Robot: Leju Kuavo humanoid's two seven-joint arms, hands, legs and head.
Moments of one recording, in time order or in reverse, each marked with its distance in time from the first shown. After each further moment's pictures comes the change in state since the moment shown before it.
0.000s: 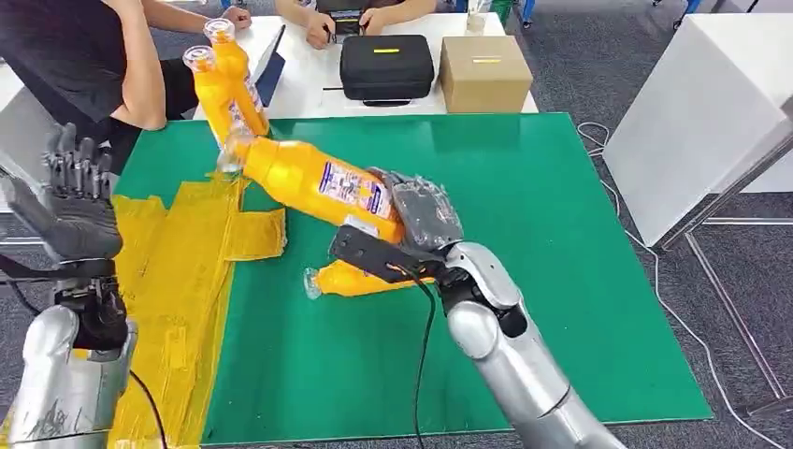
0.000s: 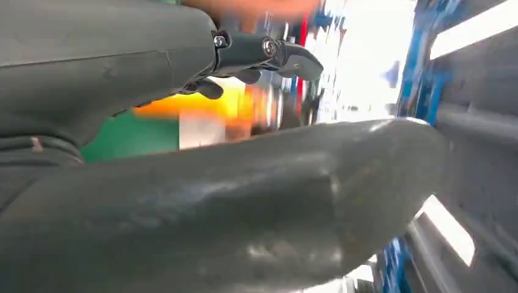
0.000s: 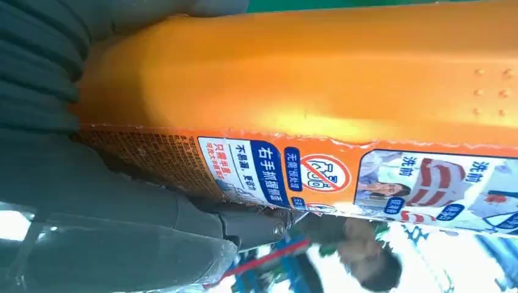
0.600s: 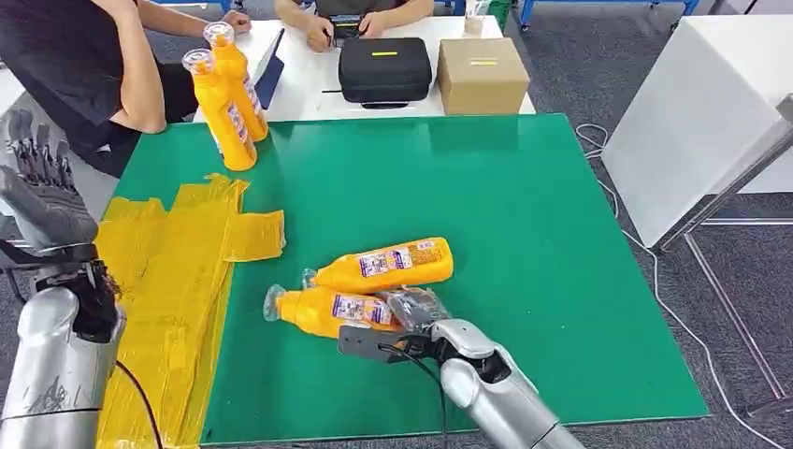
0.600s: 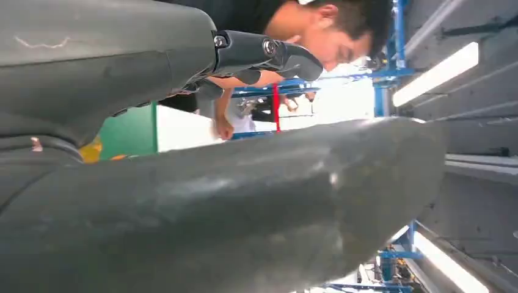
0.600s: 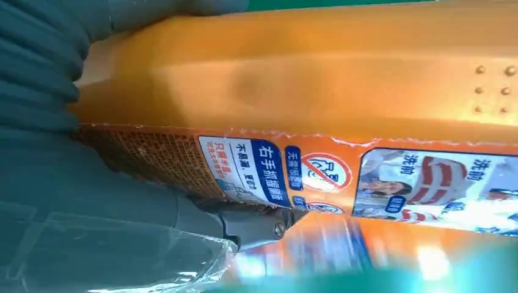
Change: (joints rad) left arm -0.058 0.040 0.042 0.117 -0.187 0.156 -0.149; right arm 0.138 -0.064 0.088 0.279 0.007 0.138 -0.023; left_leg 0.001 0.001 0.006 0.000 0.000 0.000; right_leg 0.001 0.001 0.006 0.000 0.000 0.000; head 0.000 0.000
